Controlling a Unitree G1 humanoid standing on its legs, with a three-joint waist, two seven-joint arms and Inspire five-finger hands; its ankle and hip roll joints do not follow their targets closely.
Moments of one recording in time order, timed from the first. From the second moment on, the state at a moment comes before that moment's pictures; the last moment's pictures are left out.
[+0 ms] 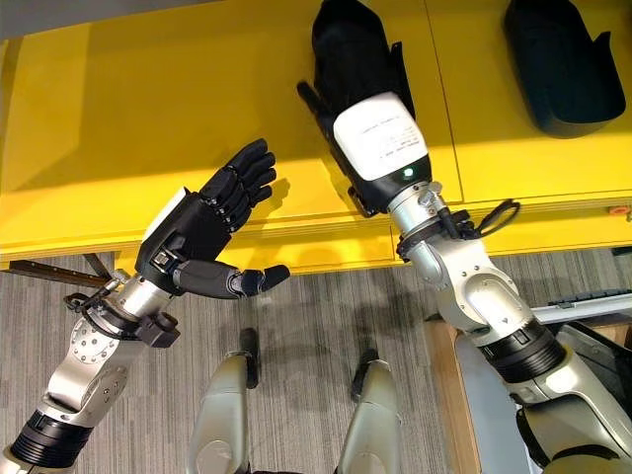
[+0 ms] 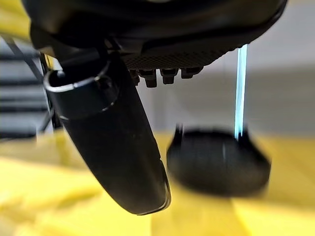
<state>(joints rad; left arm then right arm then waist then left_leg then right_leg) -0.18 0.61 -0.19 -0.26 -0.58 -0.24 -0.27 -0.67 -0.86 0.38 -0.23 -0.83 0.11 -0.13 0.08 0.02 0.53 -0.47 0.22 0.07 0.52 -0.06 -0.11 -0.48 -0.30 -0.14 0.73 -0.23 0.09</state>
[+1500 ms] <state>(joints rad) 0.25 0.68 0.03 -0.31 -0.57 -0.23 -0.55 0.14 -0.71 -0.30 0.00 -0.37 0.36 -0.50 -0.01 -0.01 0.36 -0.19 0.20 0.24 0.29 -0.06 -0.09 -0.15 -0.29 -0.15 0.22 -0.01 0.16</state>
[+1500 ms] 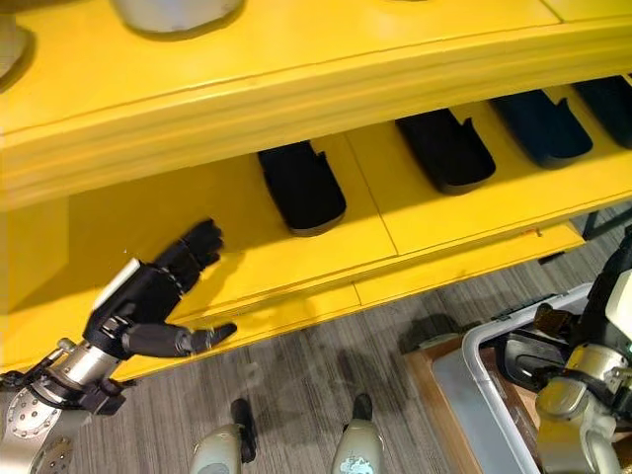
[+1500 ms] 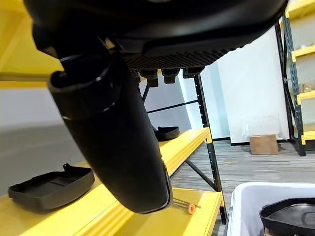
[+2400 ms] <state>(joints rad) 0.18 0.61 -0.01 -0.28 -0.70 -0.15 -0.44 -0.05 -0.80 -0.07 0.09 -0.34 0.33 -0.34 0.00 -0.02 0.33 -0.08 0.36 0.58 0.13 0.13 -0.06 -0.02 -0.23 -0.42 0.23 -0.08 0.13</state>
